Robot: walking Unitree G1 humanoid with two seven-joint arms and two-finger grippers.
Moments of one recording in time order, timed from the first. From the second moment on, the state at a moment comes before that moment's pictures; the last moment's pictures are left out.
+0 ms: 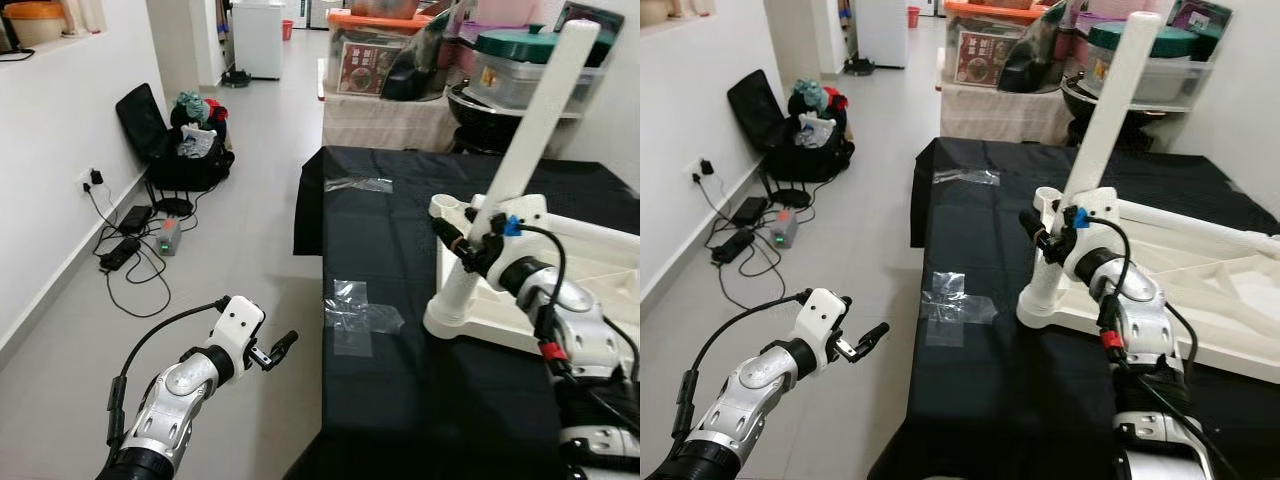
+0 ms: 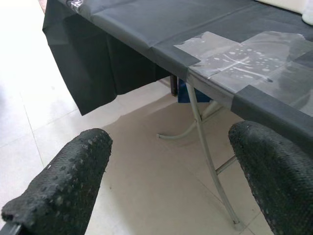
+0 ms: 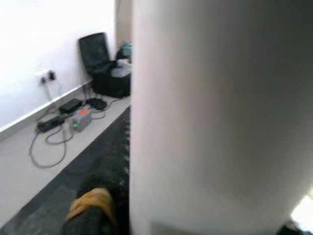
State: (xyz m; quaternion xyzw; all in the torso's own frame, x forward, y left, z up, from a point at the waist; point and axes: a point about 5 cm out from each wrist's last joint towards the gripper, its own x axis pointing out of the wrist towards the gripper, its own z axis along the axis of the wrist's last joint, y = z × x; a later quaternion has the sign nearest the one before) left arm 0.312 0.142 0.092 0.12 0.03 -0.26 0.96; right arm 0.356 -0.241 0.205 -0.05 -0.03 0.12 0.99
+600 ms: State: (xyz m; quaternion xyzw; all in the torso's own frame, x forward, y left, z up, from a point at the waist) left arm 0.311 0.144 0.091 0.13 0.03 -0.26 0.96; right arm 0.290 -0.280 0.175 0.04 -0.03 -0.31 0.95
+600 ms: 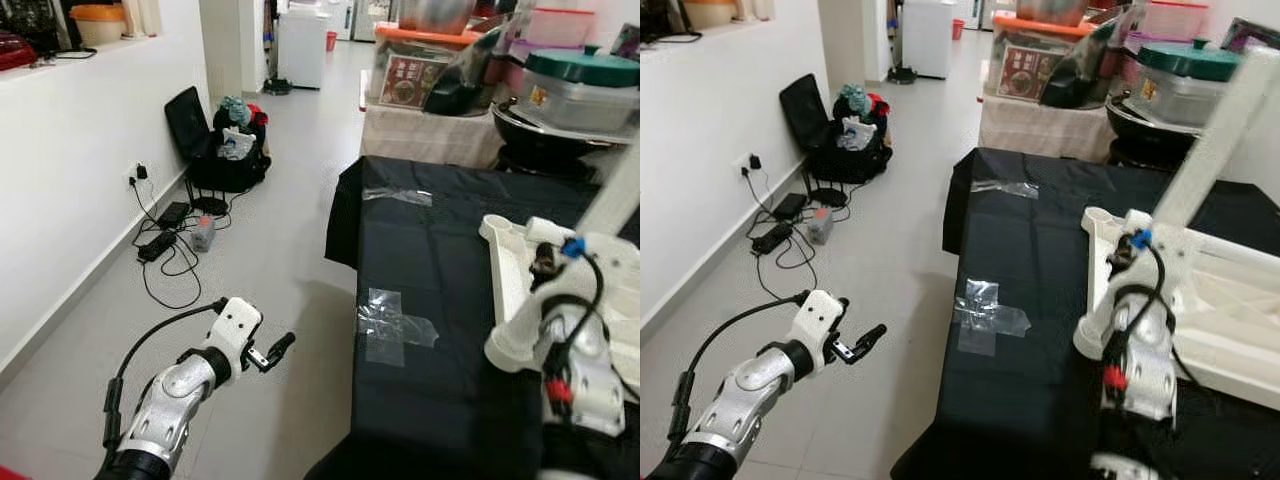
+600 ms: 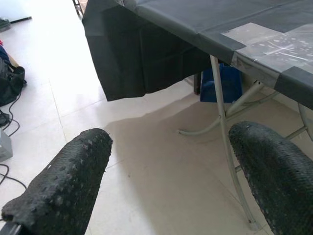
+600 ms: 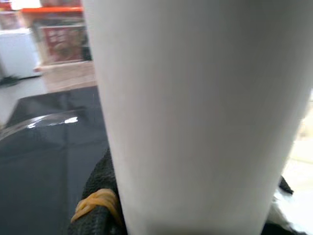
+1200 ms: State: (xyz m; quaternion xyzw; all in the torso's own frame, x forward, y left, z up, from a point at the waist) left arm 0.313 0.141 0.091 0.13 0.03 -0.27 0.95; right arm 0.335 -0.251 0.232 -0.01 -0.09 0.04 1.00
